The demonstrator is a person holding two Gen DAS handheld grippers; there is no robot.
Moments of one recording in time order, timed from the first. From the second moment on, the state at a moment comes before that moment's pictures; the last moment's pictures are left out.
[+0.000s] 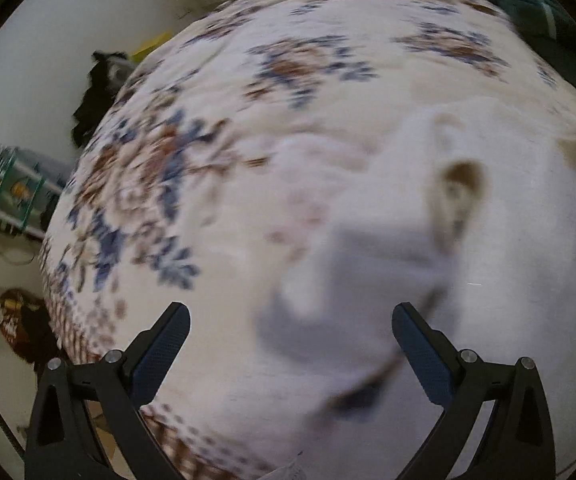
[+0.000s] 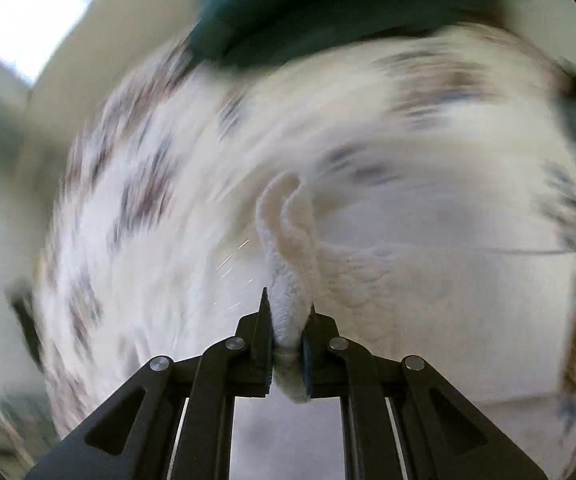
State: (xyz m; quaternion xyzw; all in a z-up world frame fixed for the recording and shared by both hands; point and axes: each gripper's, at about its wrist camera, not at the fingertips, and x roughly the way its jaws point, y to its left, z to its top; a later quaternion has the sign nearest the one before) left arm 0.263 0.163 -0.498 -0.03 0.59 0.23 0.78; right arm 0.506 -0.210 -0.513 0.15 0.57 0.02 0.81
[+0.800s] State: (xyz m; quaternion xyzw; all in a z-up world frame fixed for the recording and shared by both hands) left arm 0.150 0.280 -0.549 -0.25 0.64 0.15 0.71; right arm 0.399 -0.134 -0.538 0.17 0.68 0.05 0.72
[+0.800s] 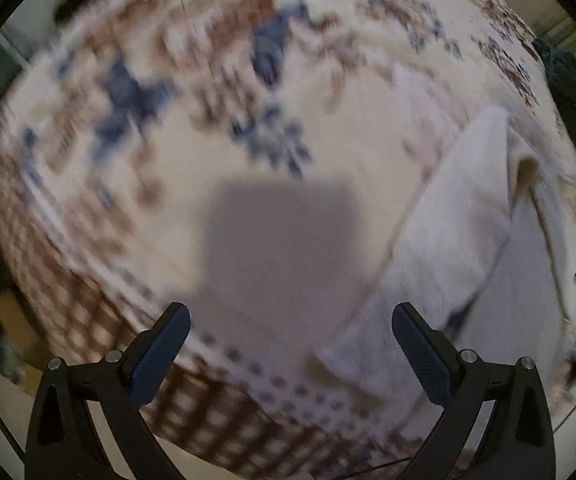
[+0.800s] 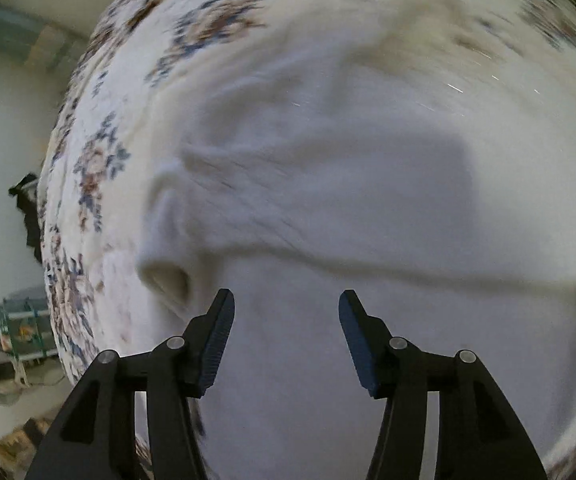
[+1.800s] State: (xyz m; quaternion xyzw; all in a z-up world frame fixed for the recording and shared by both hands) left arm 0.165 0.438 -0.531 -0.52 0.41 0.22 0.72; right arm 0.326 -0.036 -0.591 0.16 0.70 0.02 0.70
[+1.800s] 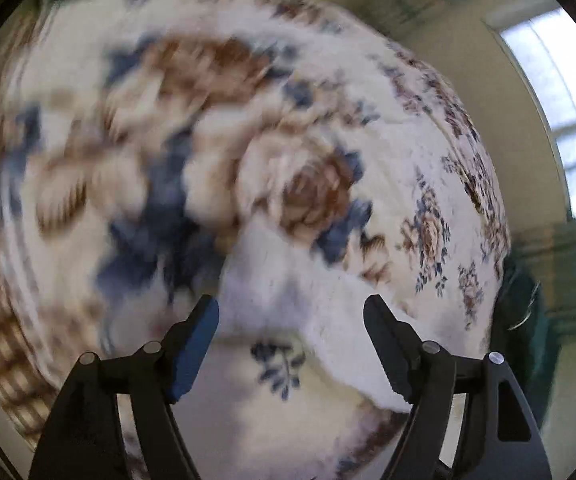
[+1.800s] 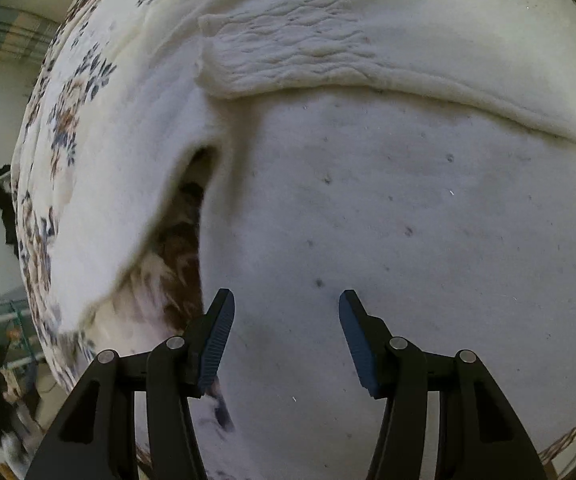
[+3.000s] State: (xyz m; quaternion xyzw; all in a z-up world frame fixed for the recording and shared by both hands) left arm 0.338 0.389 -0.424 -0.34 0.34 0.19 0.86; right arm 0.378 -0.142 -0.561 0.04 0.64 -0.17 0.75
